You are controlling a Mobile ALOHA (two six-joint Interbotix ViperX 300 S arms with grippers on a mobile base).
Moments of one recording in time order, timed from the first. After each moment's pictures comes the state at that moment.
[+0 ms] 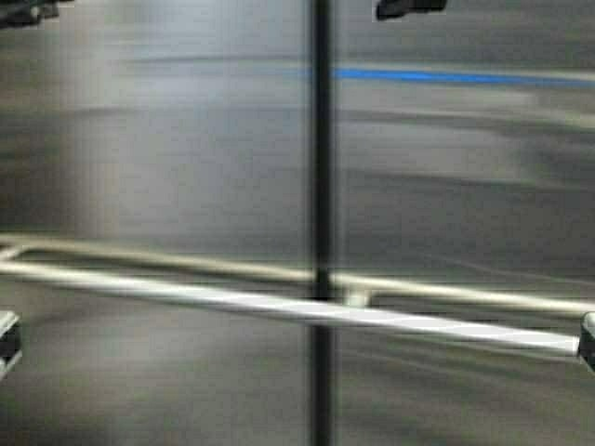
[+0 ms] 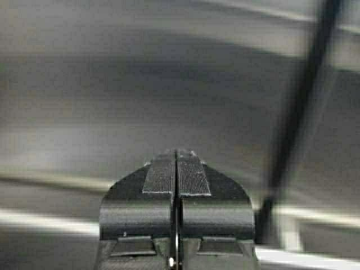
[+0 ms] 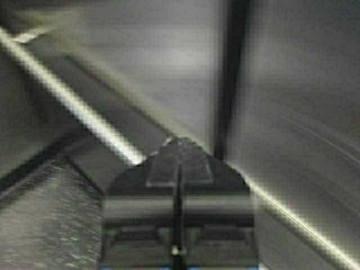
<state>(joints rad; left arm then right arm) -0.16 -0.77 1.27 0.02 -0.40 -0.14 0.48 -0.36 0.83 -0.18 -0.12 0.14</state>
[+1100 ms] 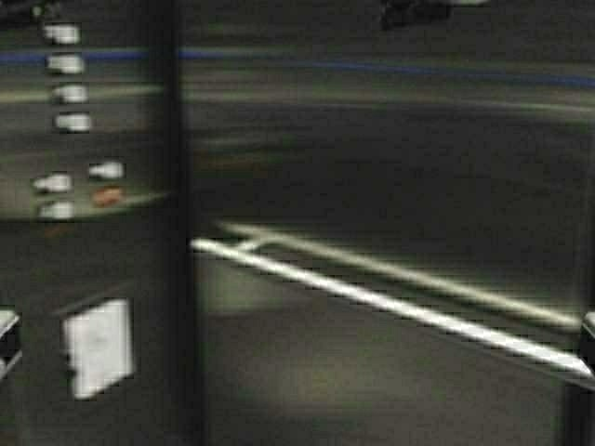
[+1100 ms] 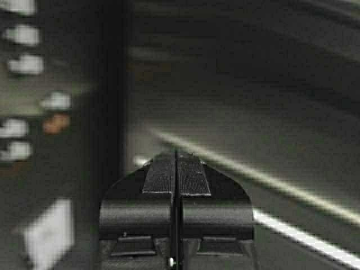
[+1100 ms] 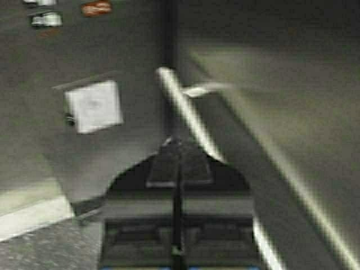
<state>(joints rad) -0.17 -0.78 1.27 0.03 -0.40 -0.16 0.47 -0.32 0.85 -0.18 -0.15 0.13</state>
